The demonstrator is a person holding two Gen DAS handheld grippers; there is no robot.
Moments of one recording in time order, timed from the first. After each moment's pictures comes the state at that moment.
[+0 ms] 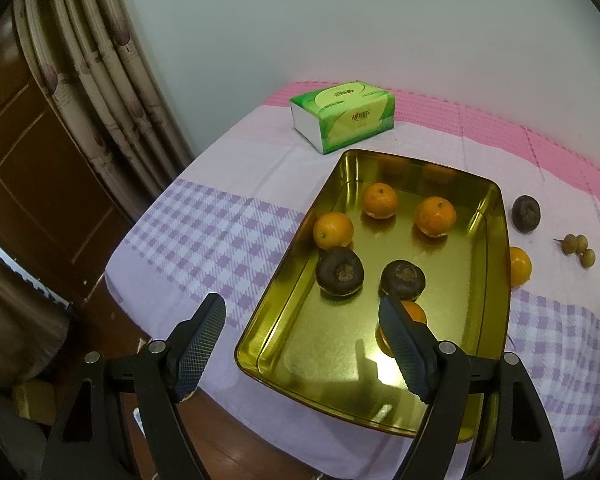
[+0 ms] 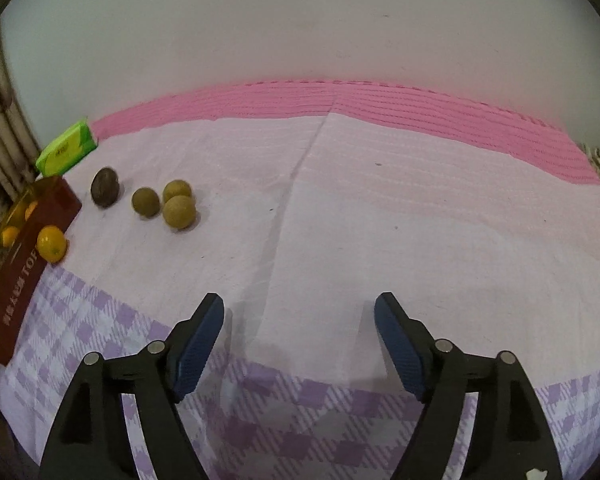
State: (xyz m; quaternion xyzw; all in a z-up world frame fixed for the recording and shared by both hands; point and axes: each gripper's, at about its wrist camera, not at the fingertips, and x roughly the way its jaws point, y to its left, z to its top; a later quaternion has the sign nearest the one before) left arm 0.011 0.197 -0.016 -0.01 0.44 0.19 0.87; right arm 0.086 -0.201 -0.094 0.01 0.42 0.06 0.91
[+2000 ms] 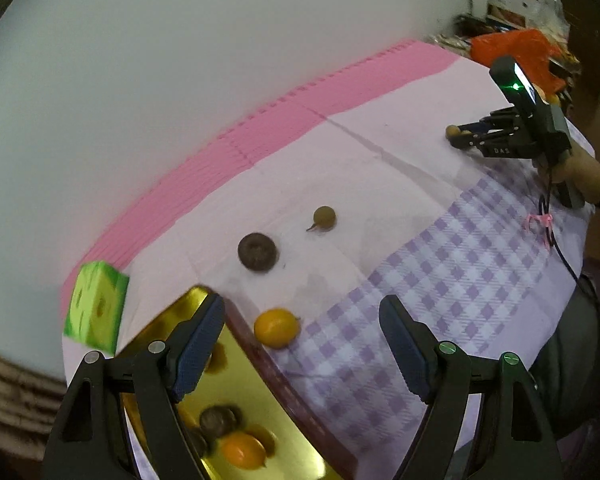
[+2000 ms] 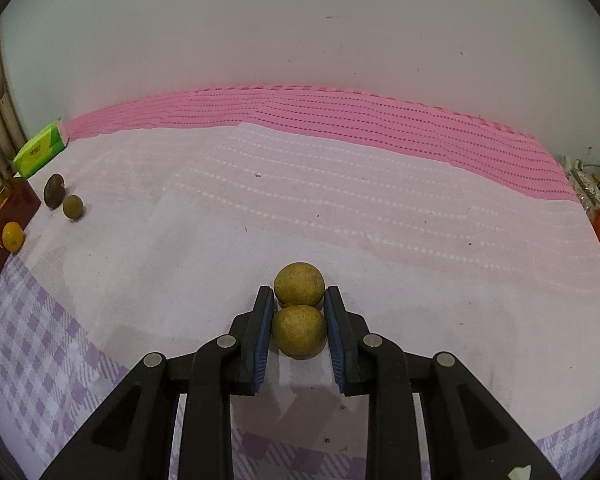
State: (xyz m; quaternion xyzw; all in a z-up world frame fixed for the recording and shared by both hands) left arm 0.062 0.027 0.018 0.28 0.40 -0.26 0.83; right arm 0.099 -0.289 -0.089 -0.02 0.42 0.04 0.91
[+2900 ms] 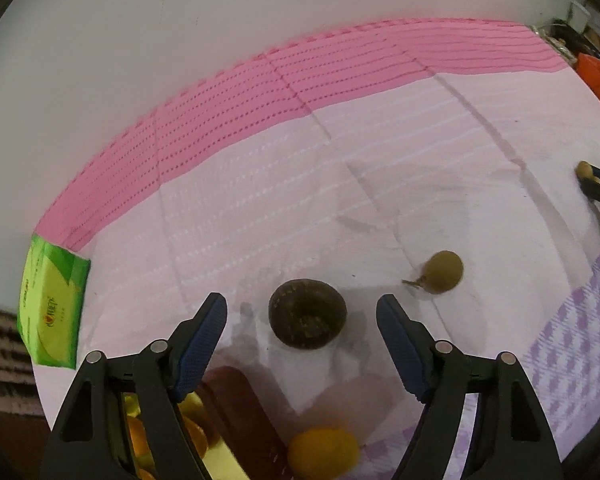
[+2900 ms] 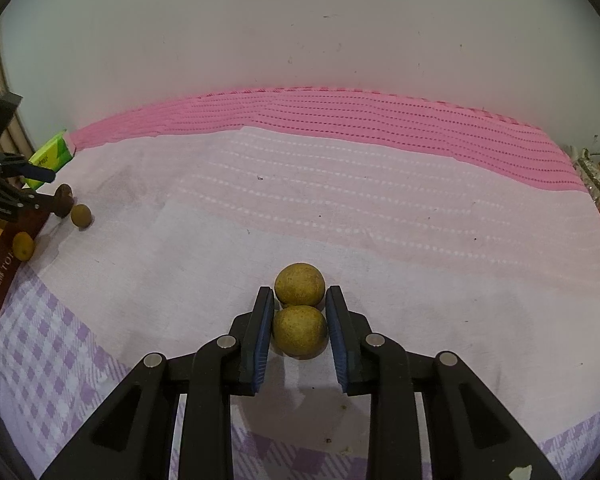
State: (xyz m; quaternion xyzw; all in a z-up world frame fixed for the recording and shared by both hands) left arm 0.211 0.001 -0.070 0.22 0.53 -0.17 0.81; right arm 0.100 -0.296 -0.091 0.00 0.42 0.06 0.91
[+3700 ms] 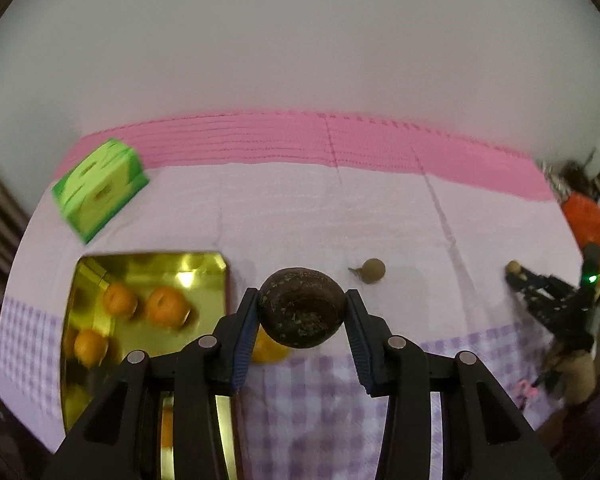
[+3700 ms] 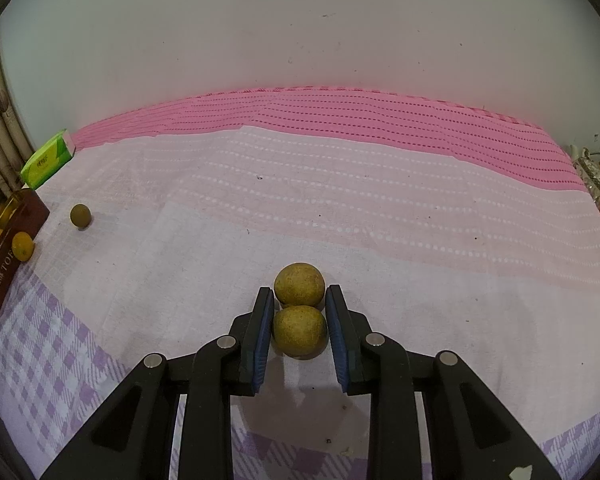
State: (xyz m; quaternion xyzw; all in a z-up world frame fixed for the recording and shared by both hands) left arm 0.091 0.056 0.009 -0.01 0.46 -0.10 0.88; right arm 0.101 -0.296 -0.093 0.00 0.42 0.06 0.91
